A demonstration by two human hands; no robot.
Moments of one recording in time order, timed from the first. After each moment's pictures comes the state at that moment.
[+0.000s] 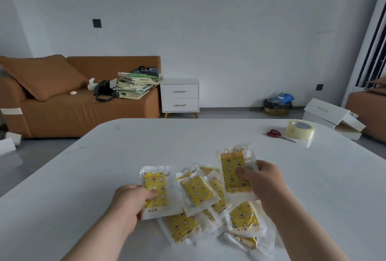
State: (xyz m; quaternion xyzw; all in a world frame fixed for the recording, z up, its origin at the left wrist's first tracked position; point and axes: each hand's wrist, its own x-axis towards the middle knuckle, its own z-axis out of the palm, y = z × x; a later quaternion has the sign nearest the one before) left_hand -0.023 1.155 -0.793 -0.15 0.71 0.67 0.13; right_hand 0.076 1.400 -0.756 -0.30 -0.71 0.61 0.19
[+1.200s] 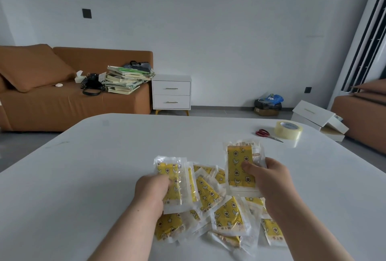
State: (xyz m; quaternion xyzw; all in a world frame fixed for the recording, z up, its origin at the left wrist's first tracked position) left_hand -0.015 1.233 -0.788 -0.20 0.72 0.66 0.11; right_hand 0.095 1.424 -0.752 -0.29 -0.68 0.63 0.24
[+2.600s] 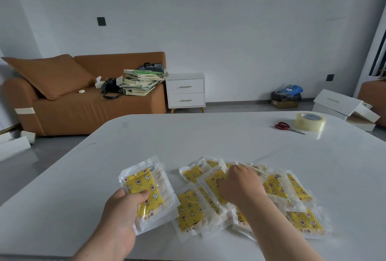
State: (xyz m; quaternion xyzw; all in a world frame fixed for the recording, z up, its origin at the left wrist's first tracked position) left_hand 0.027 1.128 -0.782 -0.15 0.65 0.74 0.07; right_hand 0.039 1.364 -0.792 -0.22 -0.96 0.16 0.05
